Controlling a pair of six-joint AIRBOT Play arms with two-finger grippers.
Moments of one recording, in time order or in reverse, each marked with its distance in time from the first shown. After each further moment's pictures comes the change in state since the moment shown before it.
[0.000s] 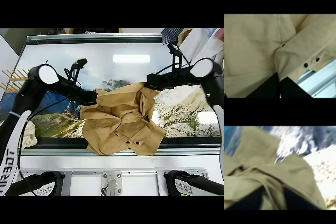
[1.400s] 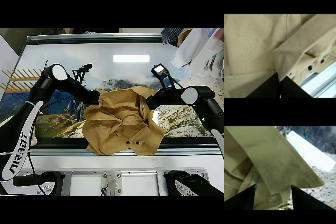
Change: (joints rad) left arm 0.014 -0.133 0.064 -0.037 -0.001 0.050; right arm 0.111 0.233 -0.338 -0.291 -0.161 -0.459
